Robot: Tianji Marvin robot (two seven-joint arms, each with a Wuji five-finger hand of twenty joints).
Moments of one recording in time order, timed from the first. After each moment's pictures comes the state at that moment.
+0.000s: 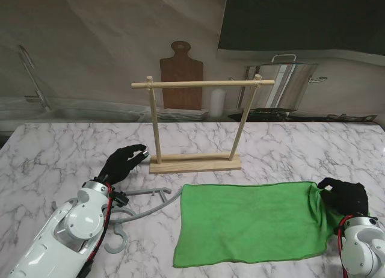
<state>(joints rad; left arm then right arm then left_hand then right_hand) 1.58 -1.15 -1.29 -1.57 0.38 -0.07 0.12 -1.73 -1.10 1.66 -1.28 -0.89 -0.11 -0.38 0.96 0.02 -0.02 0.01 0.58 0.29 0.17 0.47 0.57 0.30 0.08 0.33 0.42 0.36 0.24 0.43 0.06 0.38 0.58 0.49 0.75 -0.50 0.84 -0.22 0.76 -0.21 0.86 0.41 1.19 0.02 0.84 0.66 0.98 0.01 0.65 0.52 0.24 0.28 0.87 0.24</state>
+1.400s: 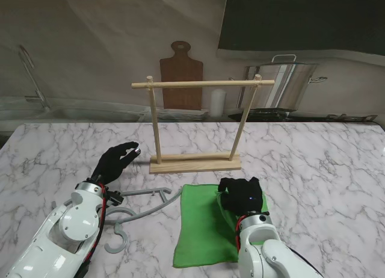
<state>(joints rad) 1.60 -1.16 -1.33 -1.56 0.37 -0.11 0.16 -1.71 -1.11 0.97 -1.81 -0.94 0.50 -0.24 0.96 0.02 -0.02 0.01 0.58 0.29 0.17 0.47 0.57 0.30 0.08 0.33 0.42 0.36 0.24 0.43 0.06 0.38 0.58 0.49 0.75 -0.56 0.94 -0.22 0.82 -0.09 0.86 0.39 1.32 0.04 0.88 0.72 1.13 0.07 0.76 0.55 0.31 0.30 0.98 0.31</state>
